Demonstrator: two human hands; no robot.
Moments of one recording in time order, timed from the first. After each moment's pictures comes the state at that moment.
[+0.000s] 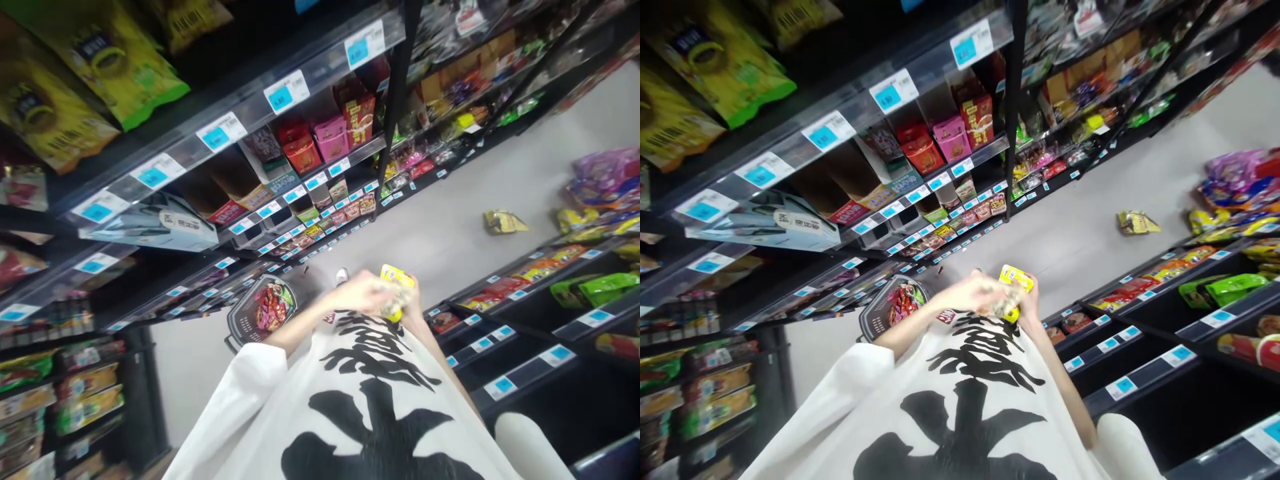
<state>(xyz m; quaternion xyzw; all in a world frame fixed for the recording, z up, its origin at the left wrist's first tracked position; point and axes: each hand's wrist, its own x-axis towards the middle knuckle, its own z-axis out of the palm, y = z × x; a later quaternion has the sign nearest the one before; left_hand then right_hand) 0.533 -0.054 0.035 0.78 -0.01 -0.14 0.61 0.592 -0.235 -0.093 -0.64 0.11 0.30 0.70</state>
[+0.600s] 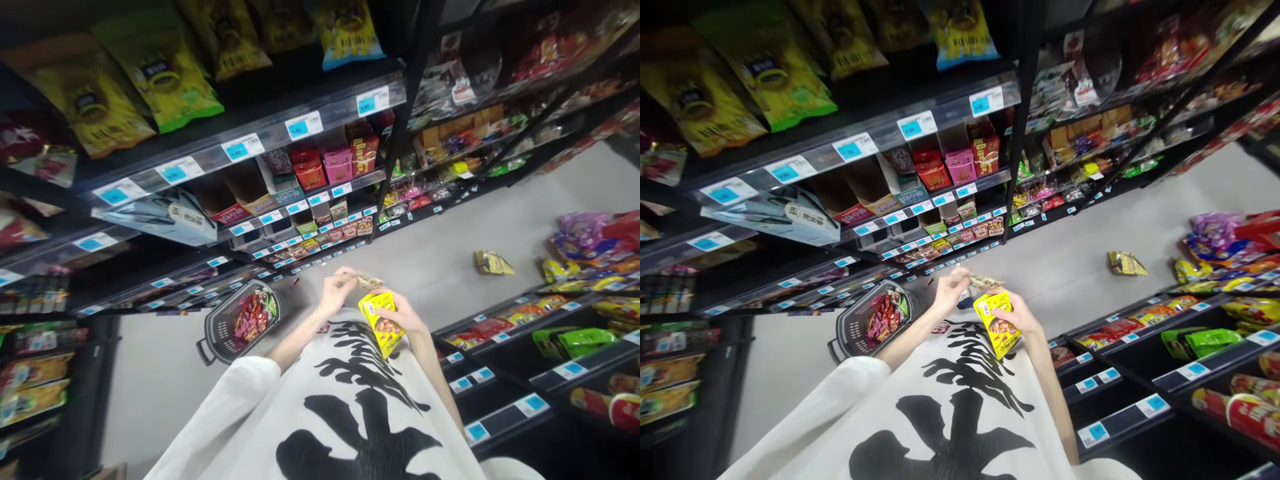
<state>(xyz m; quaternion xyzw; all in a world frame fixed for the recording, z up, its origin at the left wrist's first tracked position) 0.538 -0.069 -0.017 0.55 0.29 0.26 0.74 0.669 -0.250 -0.043 -0.52 -0.20 0.58 0.60</state>
